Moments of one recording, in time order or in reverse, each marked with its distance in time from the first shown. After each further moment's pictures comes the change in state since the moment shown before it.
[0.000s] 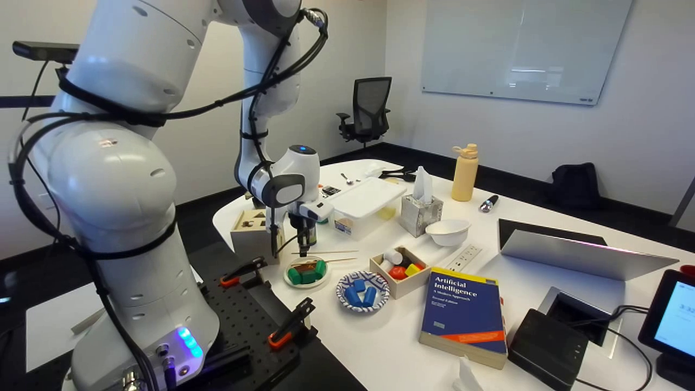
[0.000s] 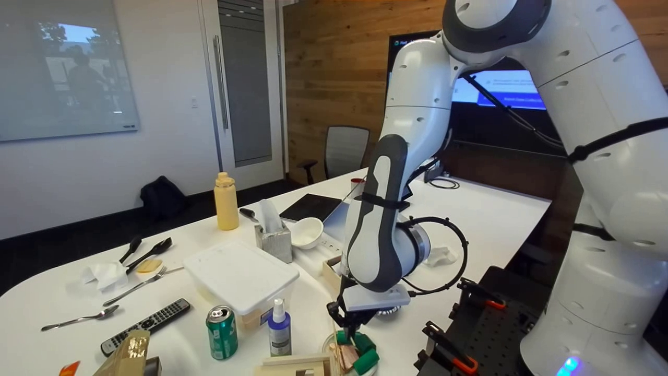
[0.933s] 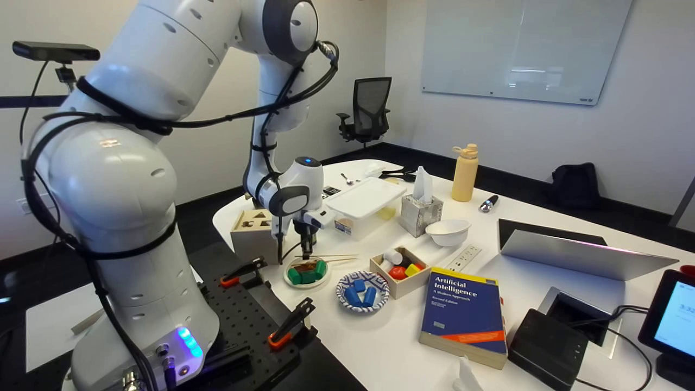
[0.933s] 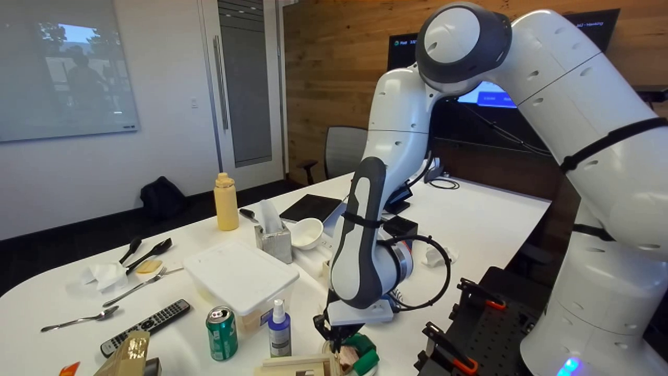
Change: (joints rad) arm 0.004 0.163 0.009 0.143 0.000 0.032 -0.002
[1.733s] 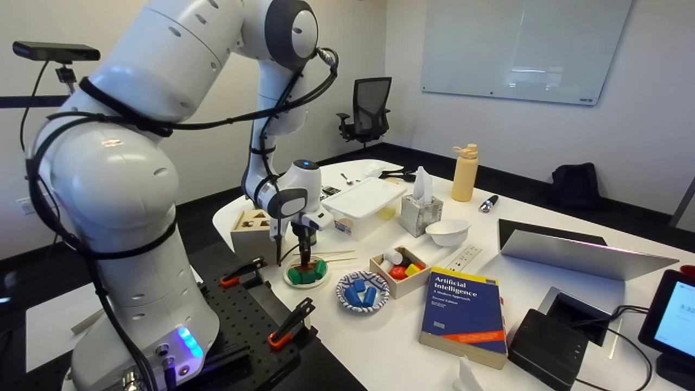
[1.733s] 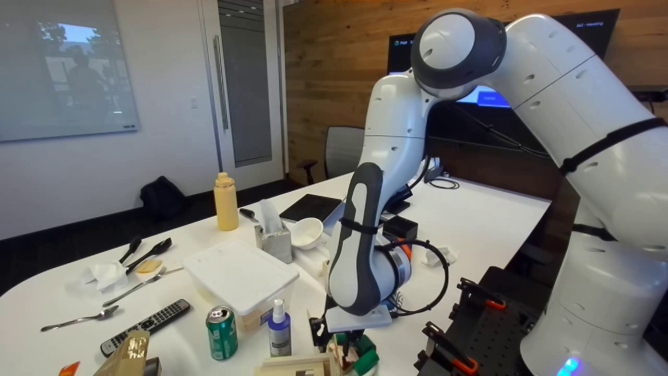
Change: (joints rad) arm 0.023 0.031 -0.003 0.021 0.004 0.004 0.000
